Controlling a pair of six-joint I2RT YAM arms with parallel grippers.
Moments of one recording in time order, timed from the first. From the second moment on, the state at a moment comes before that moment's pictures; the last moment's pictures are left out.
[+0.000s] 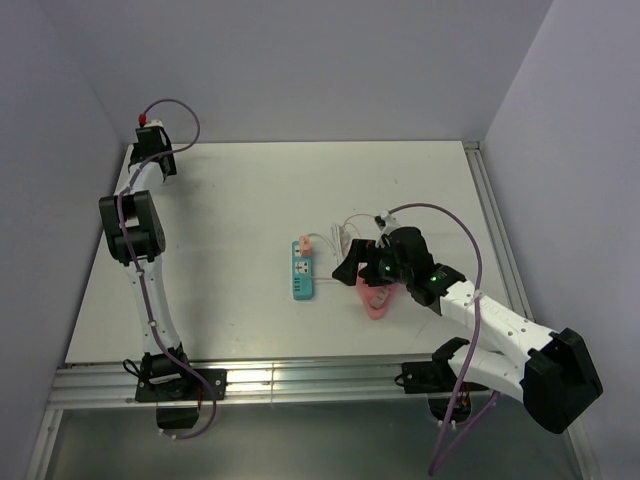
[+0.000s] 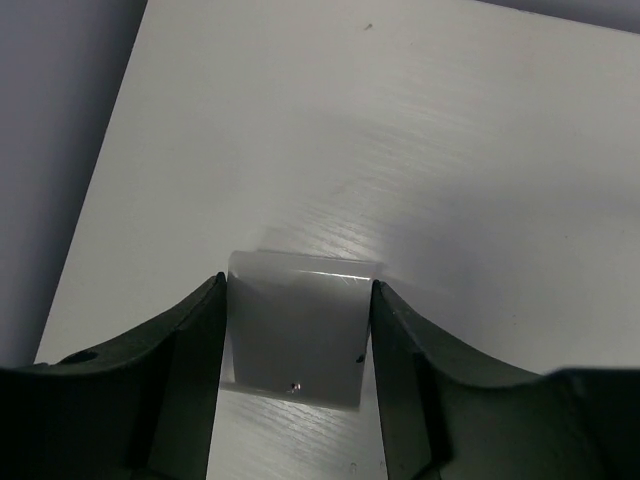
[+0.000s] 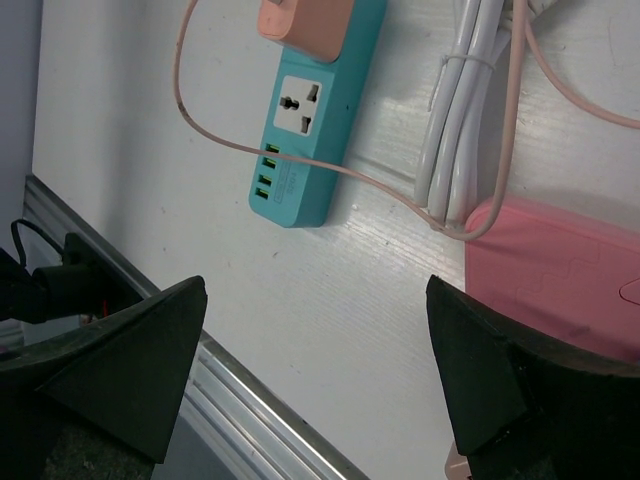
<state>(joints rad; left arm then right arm) 0.18 2.47 2.03 -0.19 -0.24 0.05 0.55 1.03 0.55 -0.12 -0.27 0.62</state>
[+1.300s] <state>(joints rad) -0.28 1.54 1.29 0.00 0.22 -0.73 0.55 0.86 0.61 -0.29 -0.21 0.59</state>
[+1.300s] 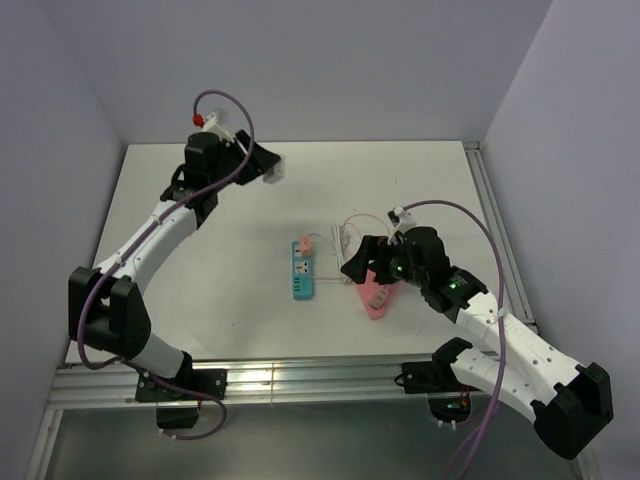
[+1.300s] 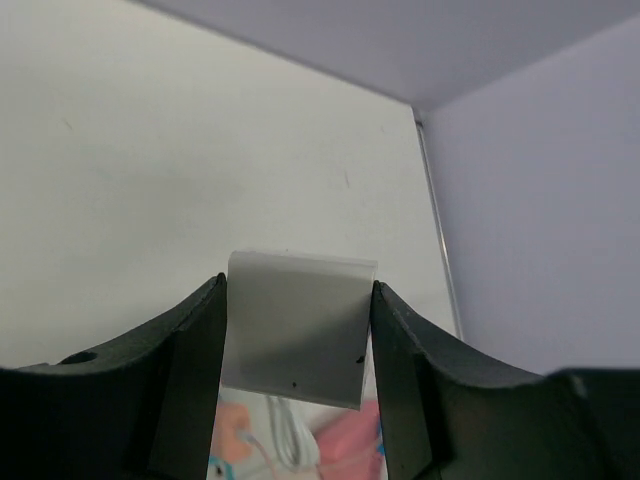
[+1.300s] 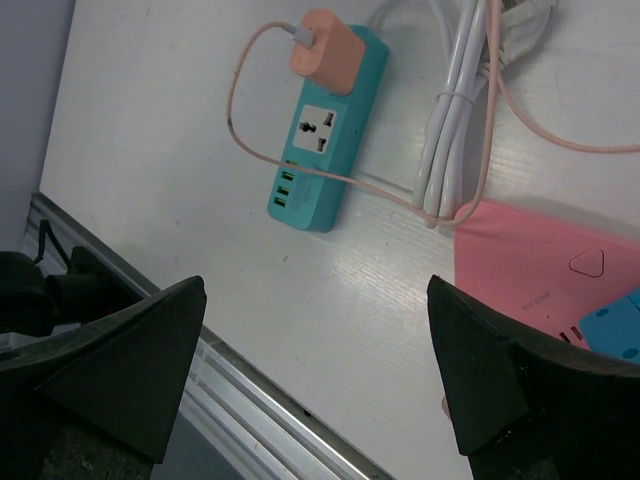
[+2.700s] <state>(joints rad) -0.70 1.28 0.87 0.12 0.76 -0.85 0.61 0.82 0.69 -0.14 -0.60 0.55</state>
